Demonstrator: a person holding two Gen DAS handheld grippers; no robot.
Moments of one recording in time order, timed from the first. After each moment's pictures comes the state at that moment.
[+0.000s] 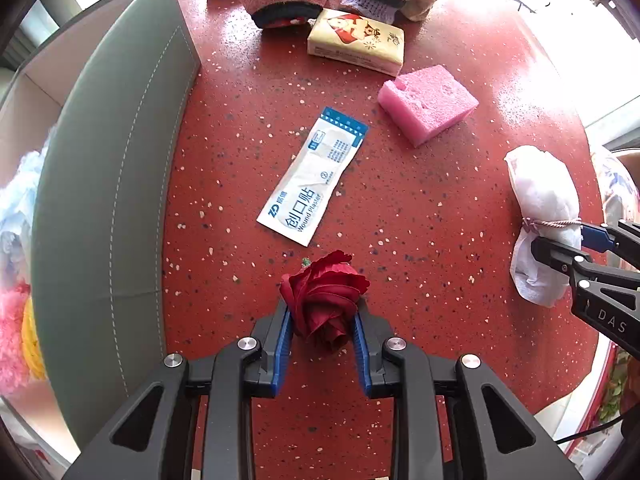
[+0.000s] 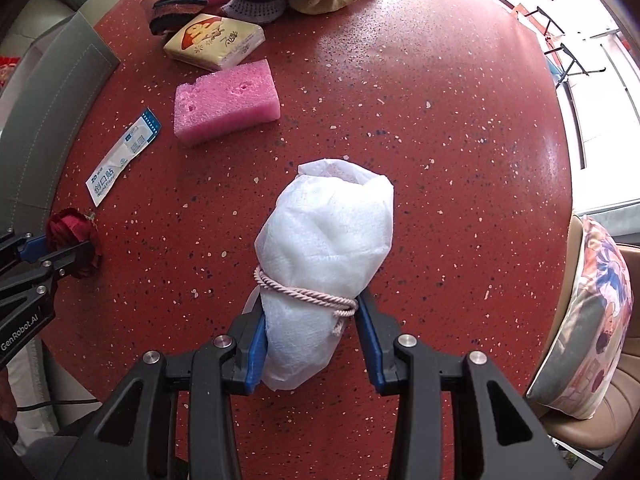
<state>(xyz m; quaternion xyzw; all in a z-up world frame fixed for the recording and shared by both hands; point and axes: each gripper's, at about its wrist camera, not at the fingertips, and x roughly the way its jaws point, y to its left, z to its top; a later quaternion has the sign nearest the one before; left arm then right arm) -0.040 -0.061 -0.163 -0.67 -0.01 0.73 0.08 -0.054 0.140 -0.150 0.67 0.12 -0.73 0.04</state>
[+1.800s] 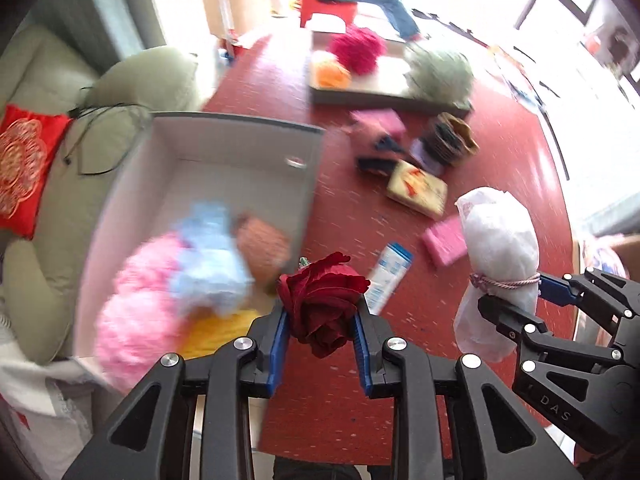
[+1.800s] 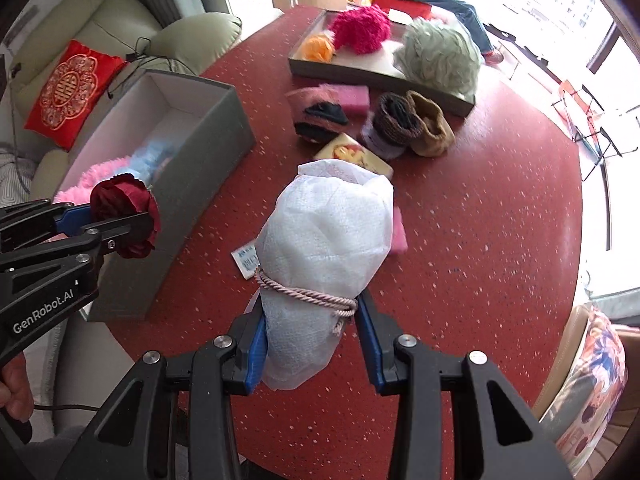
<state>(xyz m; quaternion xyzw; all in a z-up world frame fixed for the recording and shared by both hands) -0.085 -0.116 -0.023 -0.59 -0.07 0.80 -0.02 -0.064 0.059 -0.047 0.61 0.13 -0.77 0.15</state>
